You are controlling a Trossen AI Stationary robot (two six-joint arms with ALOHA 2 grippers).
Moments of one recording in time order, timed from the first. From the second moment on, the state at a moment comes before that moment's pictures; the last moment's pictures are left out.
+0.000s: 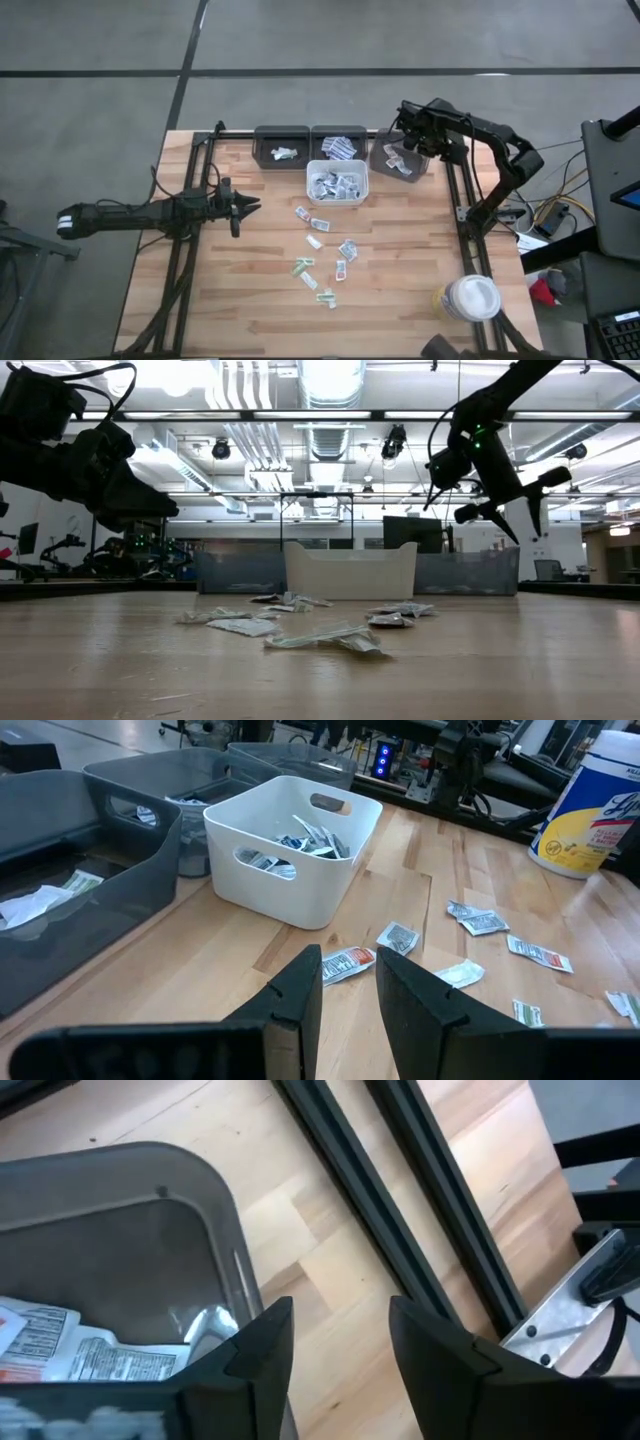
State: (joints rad) left arm 0.14 0.35 0.01 0.05 -0.14 -0.24; right arm -0.87 1.66 1.22 -1.36 0.34 1.33
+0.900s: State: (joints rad) left arm 0.14 0.35 0.01 0.05 -0.14 -0.24; right arm -0.93 1.66 1.11 -1.20 0.37 1.30
